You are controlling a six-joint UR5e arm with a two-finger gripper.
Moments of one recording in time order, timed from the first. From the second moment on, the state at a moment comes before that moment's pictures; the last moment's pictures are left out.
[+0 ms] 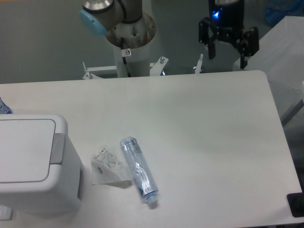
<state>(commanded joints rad) 2.79 -1.51 -1.62 -1.21 1.49 1.50</state>
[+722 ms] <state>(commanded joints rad) 2.66 -1.58 -1.58 -1.12 1.49 1.08</state>
